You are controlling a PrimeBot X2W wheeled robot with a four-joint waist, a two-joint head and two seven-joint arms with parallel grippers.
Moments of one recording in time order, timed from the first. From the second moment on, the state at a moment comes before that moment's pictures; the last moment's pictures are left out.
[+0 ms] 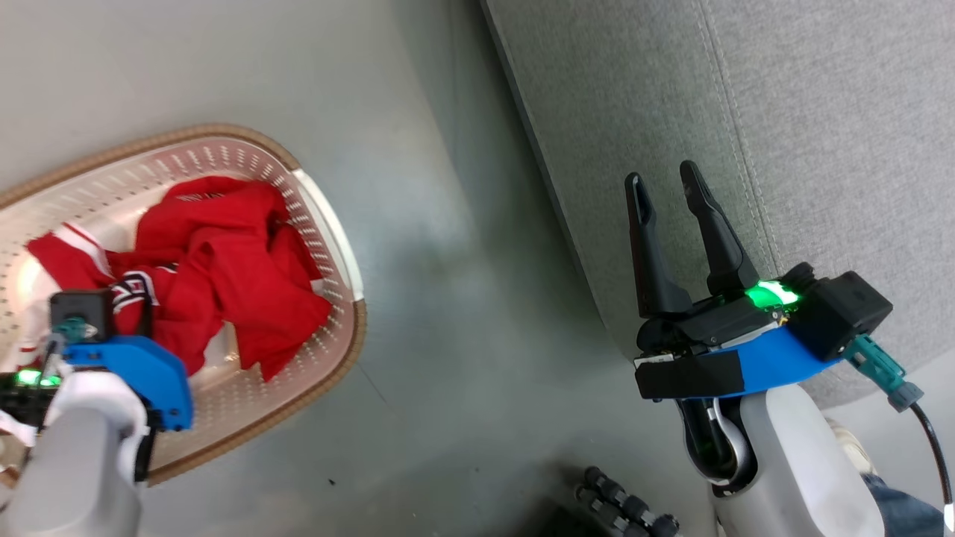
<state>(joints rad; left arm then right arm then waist) -0.59 0.31 -0.15 0.81 -0.21 -0.02 -0.01 -0.39 -0.05 0.24 0.11 0.37 0.13 -0.26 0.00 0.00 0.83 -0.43</state>
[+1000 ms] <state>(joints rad) -0.61 0.05 -0.72 0.80 -0.54 -0.13 -0.14 -0.16 -0.05 0.20 0.27 0.17 0.13 -0.21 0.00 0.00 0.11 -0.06</state>
